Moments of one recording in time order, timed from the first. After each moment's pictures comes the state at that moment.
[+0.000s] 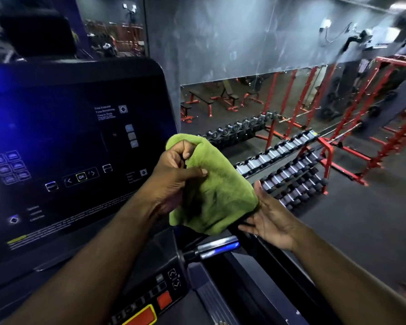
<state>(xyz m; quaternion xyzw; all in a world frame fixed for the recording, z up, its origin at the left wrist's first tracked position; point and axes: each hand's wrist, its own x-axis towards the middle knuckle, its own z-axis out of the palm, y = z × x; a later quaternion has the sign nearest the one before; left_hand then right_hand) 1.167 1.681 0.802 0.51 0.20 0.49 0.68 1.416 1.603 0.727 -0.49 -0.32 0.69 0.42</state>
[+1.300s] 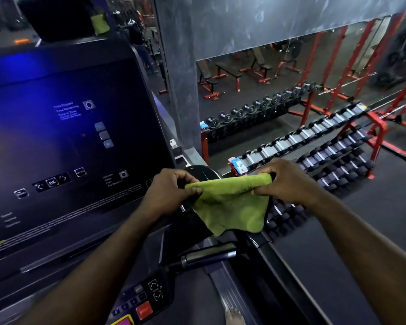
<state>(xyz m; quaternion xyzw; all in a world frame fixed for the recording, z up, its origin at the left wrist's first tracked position) 1.209 1.735 0.738 0.70 0.56 0.28 0.35 1.519 1.712 0.747 -0.66 -0.69 0.23 0.20</state>
